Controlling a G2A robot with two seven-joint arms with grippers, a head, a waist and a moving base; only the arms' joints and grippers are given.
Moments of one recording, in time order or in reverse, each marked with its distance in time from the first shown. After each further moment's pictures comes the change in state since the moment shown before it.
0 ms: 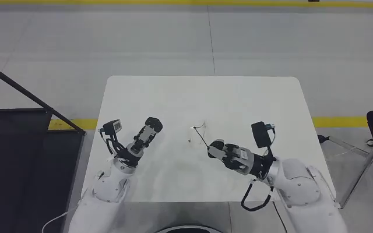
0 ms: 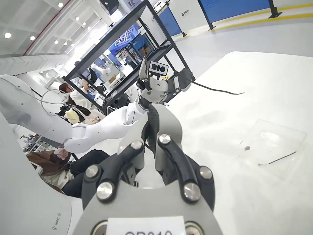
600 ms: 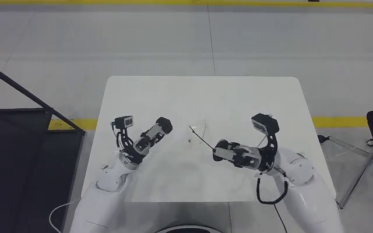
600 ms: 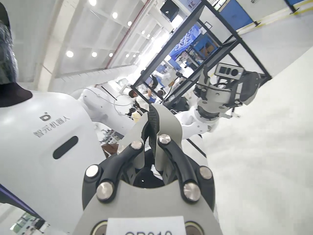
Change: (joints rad) left arm -0.080 0.006 0.037 0.086 -0.207 -0.021 -0.218; right arm 0.147 0.003 -0.065 0.210 0.565 -0.131 0.318
